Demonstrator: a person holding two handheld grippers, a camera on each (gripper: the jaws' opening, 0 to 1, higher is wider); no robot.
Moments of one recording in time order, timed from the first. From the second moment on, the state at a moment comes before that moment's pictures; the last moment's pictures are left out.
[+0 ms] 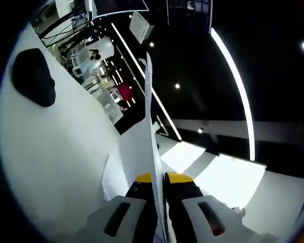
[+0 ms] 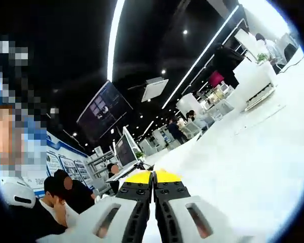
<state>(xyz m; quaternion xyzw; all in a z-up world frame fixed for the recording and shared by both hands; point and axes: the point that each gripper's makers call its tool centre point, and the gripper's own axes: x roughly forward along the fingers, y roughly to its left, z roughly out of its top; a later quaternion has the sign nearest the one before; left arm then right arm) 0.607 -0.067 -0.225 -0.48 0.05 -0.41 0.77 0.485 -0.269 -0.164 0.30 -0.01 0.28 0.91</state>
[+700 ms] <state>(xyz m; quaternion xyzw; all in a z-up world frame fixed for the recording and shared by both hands) 0.607 -0.067 -0.228 -0.48 0.05 -0.41 0.77 0.482 -0.305 -0.284 0.19 0.22 0.12 0.95</state>
